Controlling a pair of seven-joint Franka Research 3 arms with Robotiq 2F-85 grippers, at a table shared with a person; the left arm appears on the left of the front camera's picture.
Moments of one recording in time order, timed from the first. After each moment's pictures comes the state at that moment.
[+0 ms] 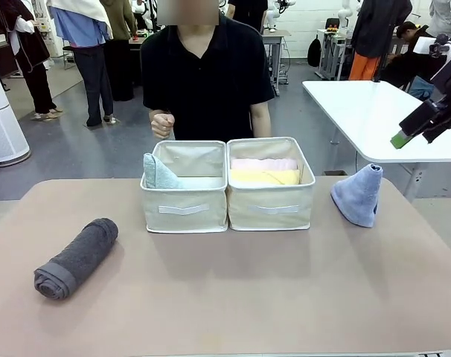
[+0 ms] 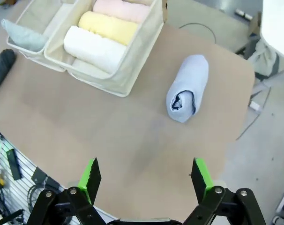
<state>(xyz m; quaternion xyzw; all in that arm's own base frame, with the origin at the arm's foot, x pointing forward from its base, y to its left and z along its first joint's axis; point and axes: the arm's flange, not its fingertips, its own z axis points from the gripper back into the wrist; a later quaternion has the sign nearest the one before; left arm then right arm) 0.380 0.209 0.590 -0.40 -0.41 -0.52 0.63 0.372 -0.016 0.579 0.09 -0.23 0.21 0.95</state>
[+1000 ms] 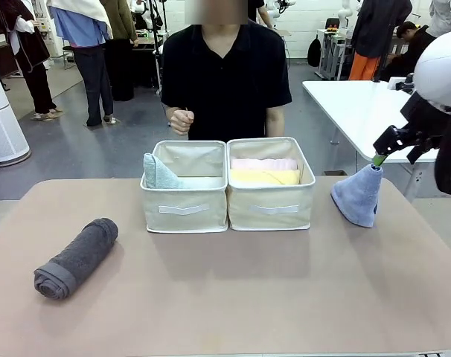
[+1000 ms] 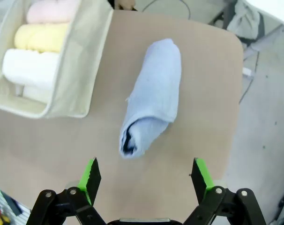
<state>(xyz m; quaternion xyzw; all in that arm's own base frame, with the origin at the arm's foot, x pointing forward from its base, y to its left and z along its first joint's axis) 0.380 0.209 0.590 -0.40 -0.41 -0.52 0.63 0.463 -0.018 0.496 0.05 -0.18 0.09 0.98</state>
